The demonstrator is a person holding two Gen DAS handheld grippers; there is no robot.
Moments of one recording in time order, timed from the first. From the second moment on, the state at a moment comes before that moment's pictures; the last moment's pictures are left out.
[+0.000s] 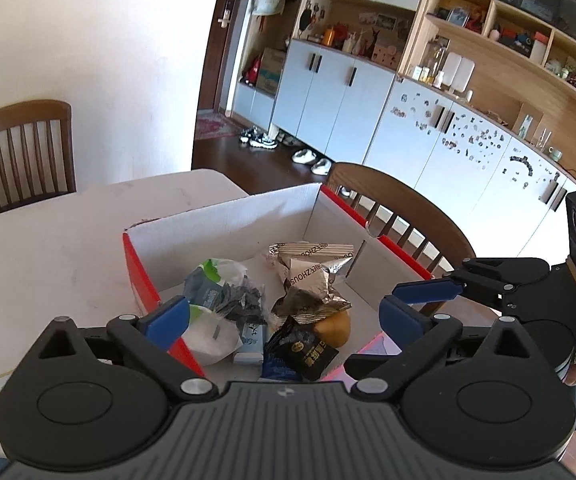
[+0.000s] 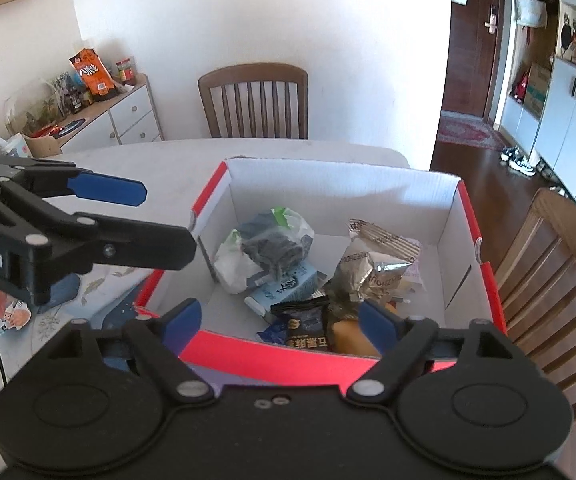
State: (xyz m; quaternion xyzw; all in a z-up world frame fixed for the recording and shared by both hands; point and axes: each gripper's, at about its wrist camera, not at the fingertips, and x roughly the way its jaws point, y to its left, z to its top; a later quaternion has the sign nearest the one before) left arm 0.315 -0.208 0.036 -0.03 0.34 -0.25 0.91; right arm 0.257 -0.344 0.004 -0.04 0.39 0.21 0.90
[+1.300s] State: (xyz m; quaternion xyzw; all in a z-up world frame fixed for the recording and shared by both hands) left arm 0.187 0.042 0.010 -0.06 0.33 -0.13 0.93; right arm 0.155 -0.114 -0.016 -0.04 0.37 0.20 0.91
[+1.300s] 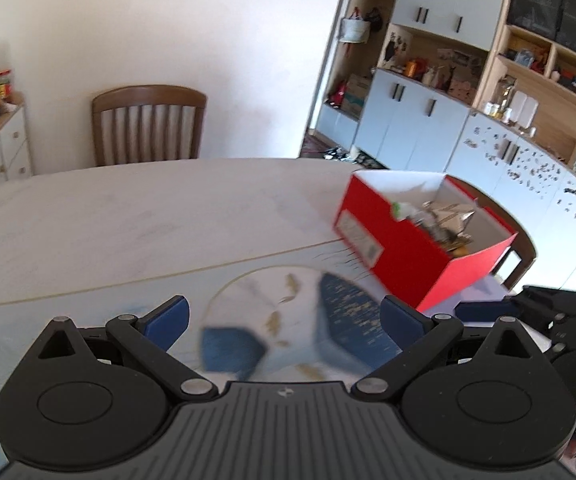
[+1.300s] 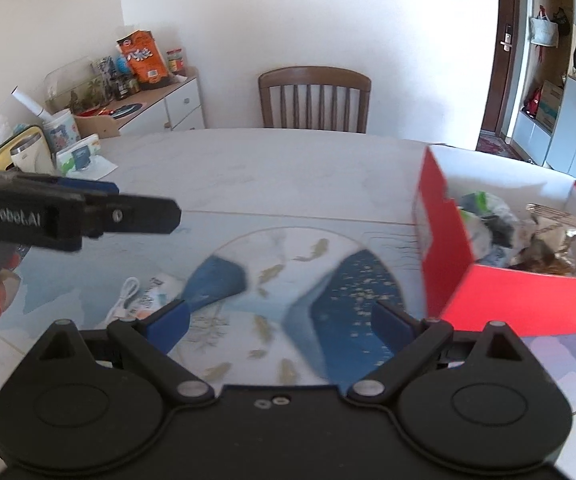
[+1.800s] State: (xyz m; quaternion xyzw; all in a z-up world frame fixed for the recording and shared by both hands) left arm 0.172 0.110 -0.030 -0.06 0.36 -0.08 0.93; right arm 0.157 -0.047 -0.030 -0.04 0.38 0.21 0.90
